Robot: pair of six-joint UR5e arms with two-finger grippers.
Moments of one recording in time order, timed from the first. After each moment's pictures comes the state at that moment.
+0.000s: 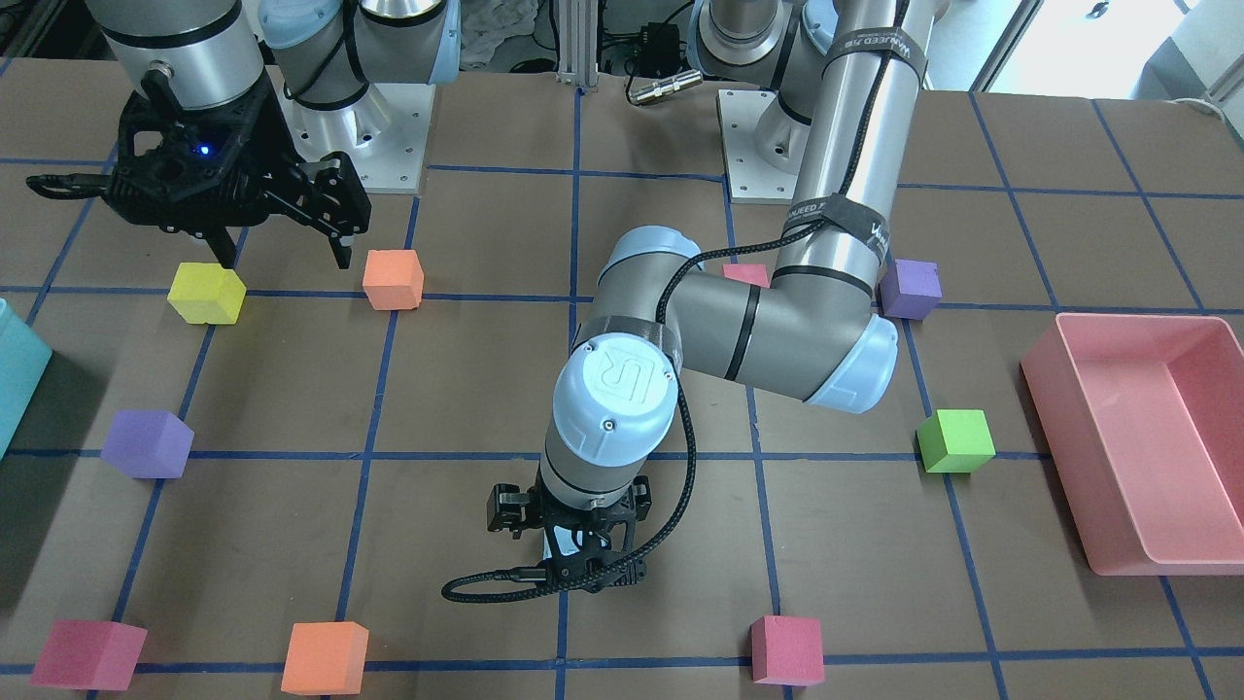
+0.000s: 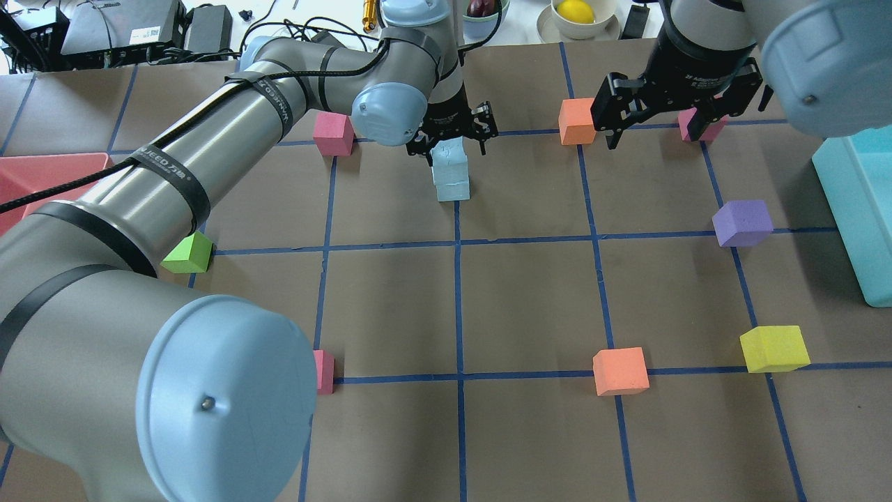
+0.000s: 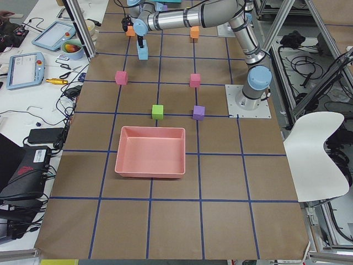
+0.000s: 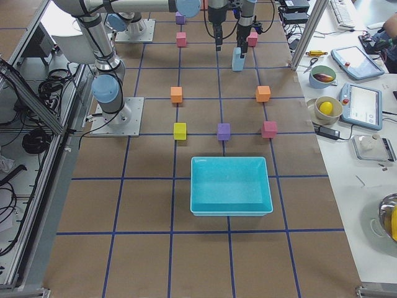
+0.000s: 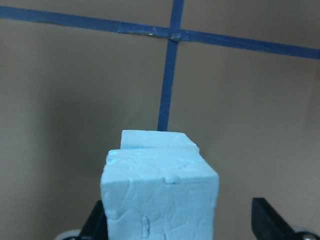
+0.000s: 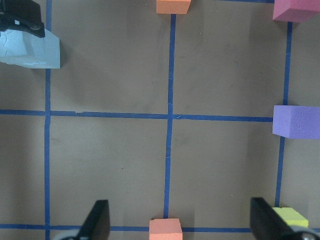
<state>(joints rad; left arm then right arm) -1.86 -2.24 -1.20 -1.21 1.45 -0.38 1.61 -1.57 1.56 -1.65 -1.60 -0.01</state>
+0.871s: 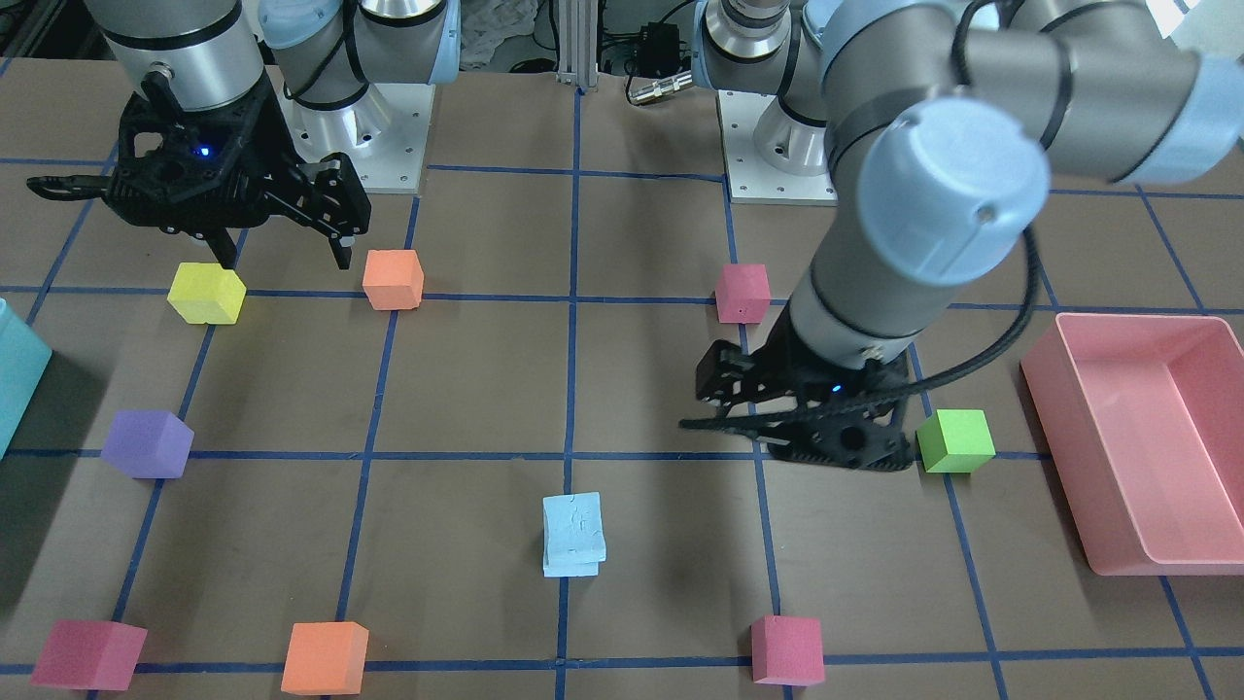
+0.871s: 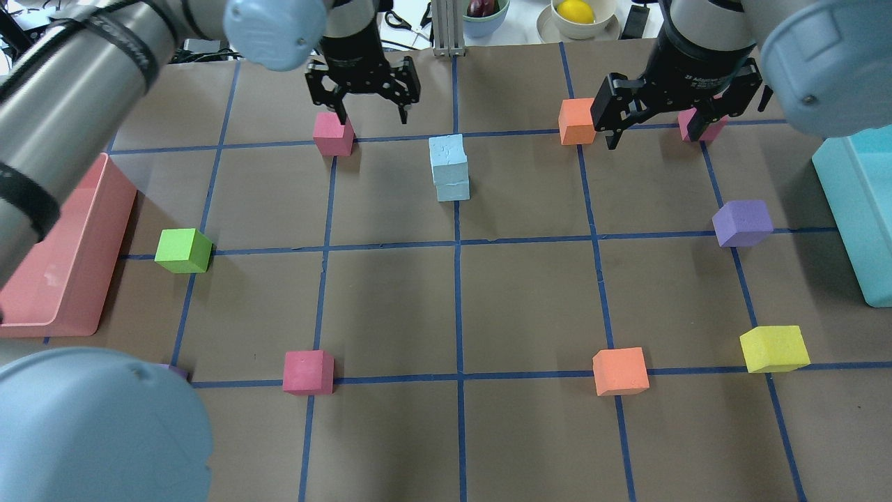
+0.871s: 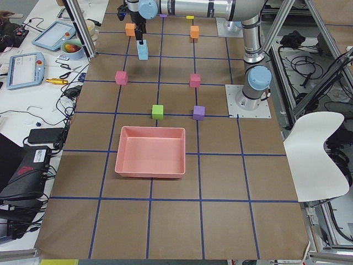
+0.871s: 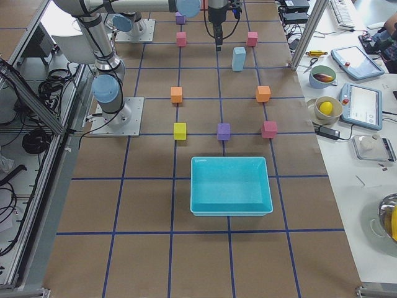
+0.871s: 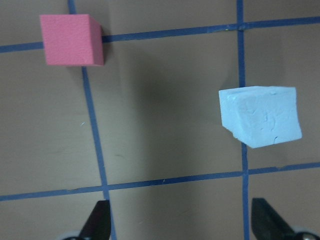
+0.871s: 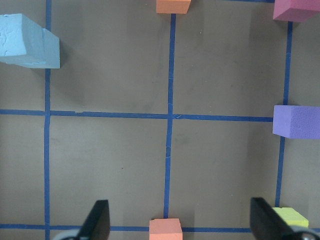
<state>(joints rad) -1.64 -1.92 -1.21 -1.66 1.55 0.03 1.61 -1.56 1.56 -1.65 -1.60 -0.01</state>
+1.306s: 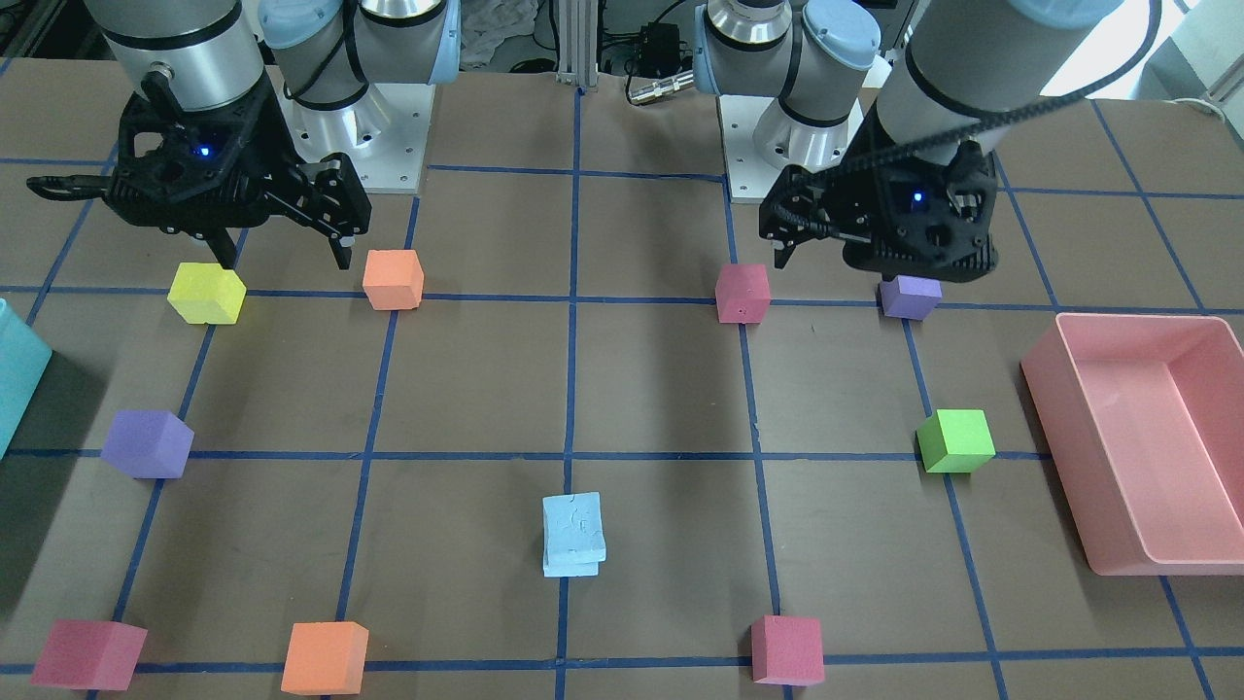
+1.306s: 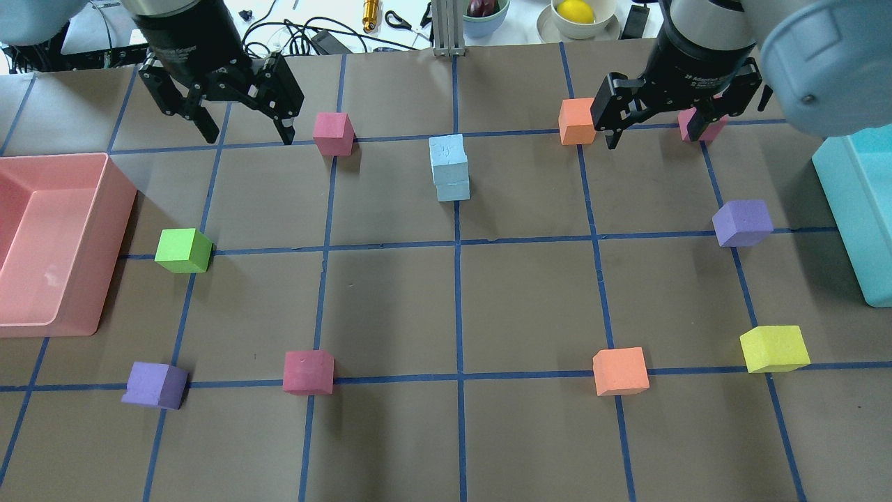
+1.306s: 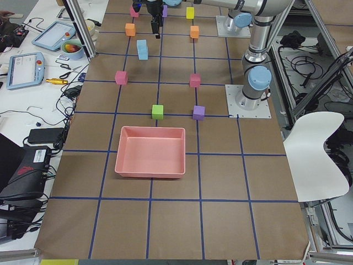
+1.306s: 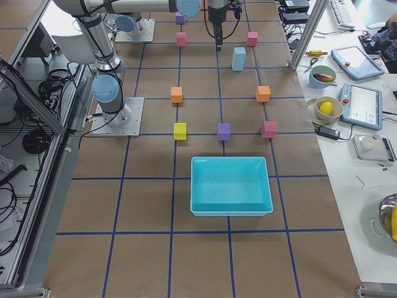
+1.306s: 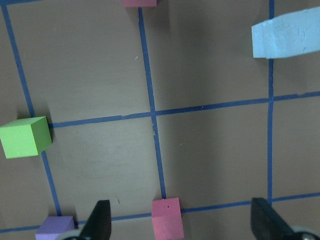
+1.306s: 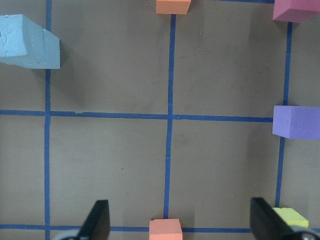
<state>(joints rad) -1.60 -1.69 -1.35 -1.76 1.55 0.08 1.61 -1.56 1.56 -1.65 -1.60 -0.01</state>
